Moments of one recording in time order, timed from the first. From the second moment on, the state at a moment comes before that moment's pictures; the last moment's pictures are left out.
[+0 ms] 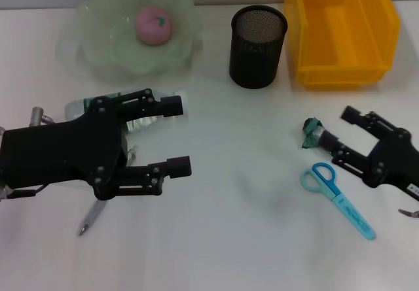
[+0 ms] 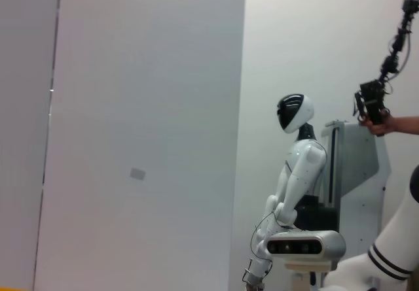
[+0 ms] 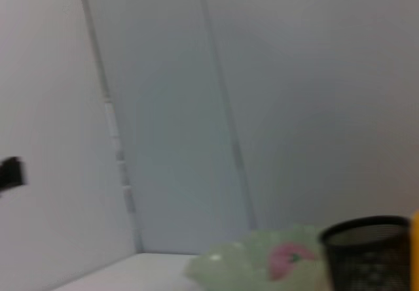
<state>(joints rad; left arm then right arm) -0.33 -2.06 1.00 0.80 1.53 1.90 -1.24 0.29 2.08 -0.52 -0.22 -1.69 -1.62 0.80</state>
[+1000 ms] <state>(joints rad) -0.40 -2.06 1.01 0.72 1.66 1.89 -1.22 0.35 2.08 -0.43 -0.11 -1.69 -1.30 0.72</state>
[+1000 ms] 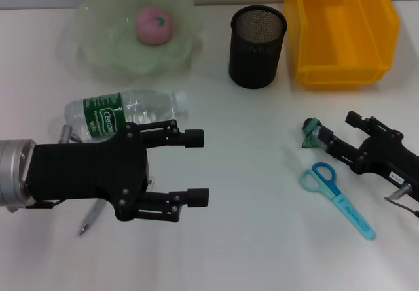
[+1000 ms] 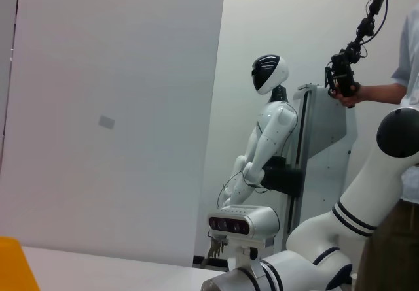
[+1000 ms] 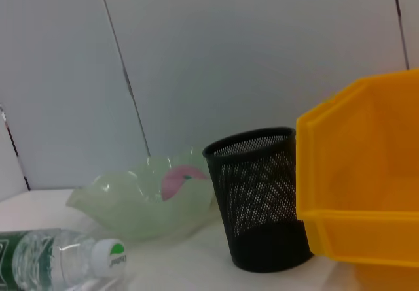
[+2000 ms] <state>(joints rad) -0.41 -2.06 1.01 0.72 1.66 1.86 -1.22 0.41 2.08 -0.46 -0.08 -1.70 -1.18 0.73</state>
